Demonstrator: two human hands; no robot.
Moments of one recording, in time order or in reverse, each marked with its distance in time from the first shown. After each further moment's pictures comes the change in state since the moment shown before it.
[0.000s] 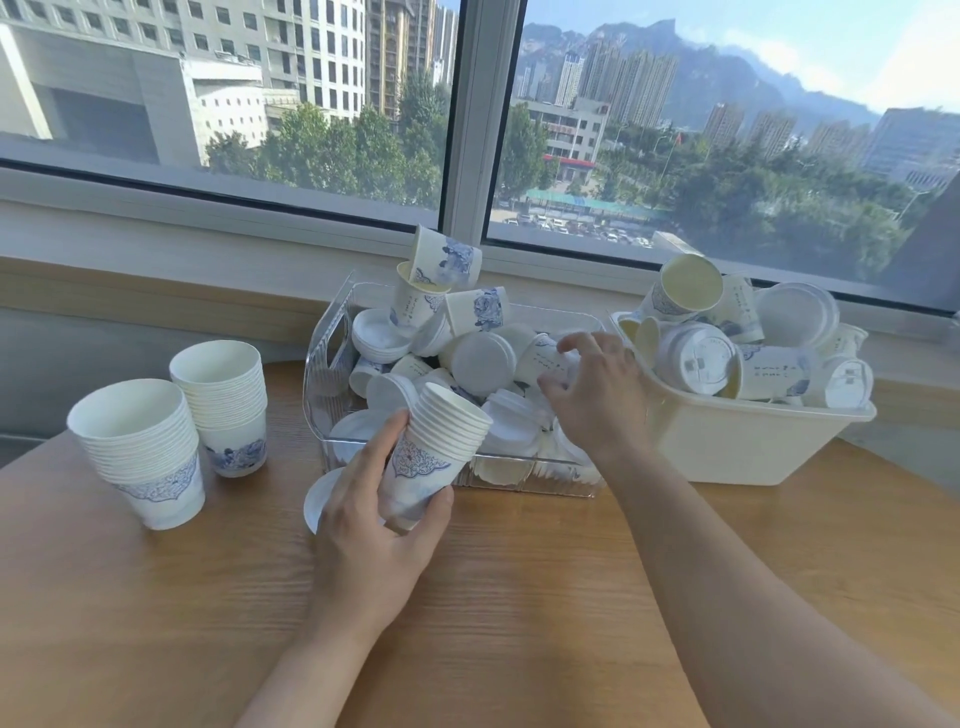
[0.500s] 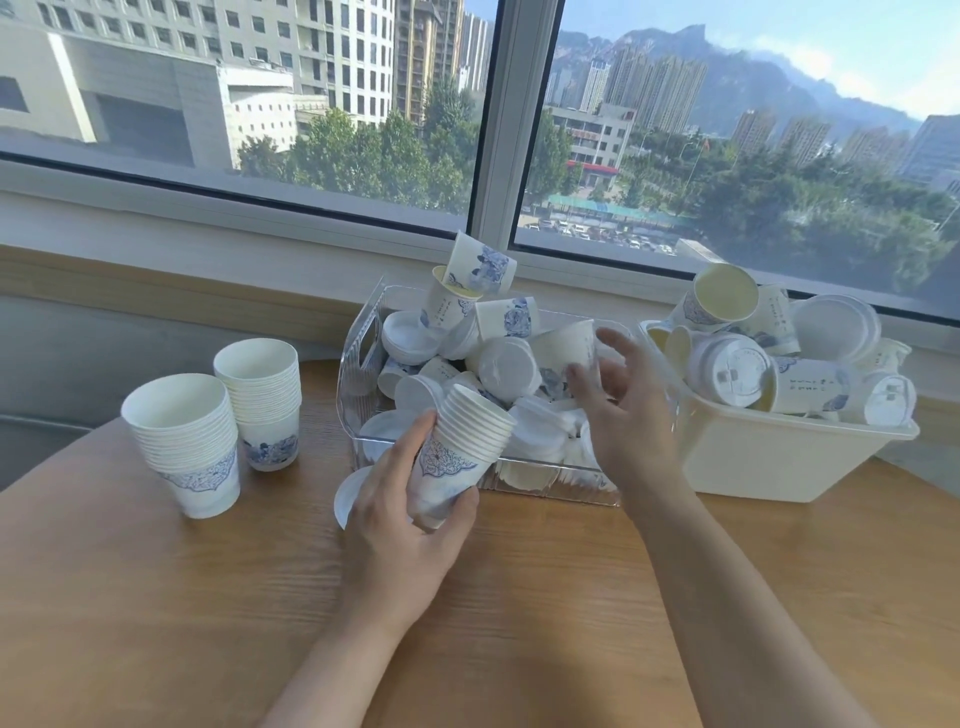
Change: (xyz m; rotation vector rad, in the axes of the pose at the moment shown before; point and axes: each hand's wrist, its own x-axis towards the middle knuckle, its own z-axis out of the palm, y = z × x) left_hand 0.001 -0.003 0.001 -0.021 0.020 0.005; right_hand -0.045 -0.028 -0.024 0.859 -0.016 0.117
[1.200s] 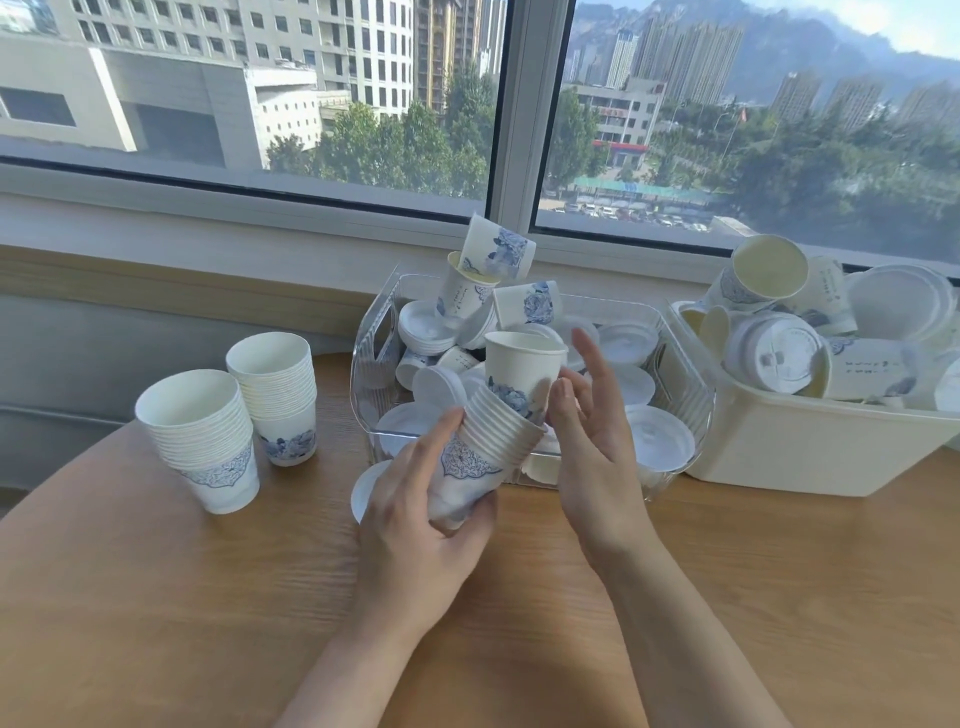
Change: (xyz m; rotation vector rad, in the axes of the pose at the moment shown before) left_hand 0.000 -0.005 0.001 0.074 -0.020 0.090; right_hand -0.044 0.009 0.040 0.354 -0.183 -0.059
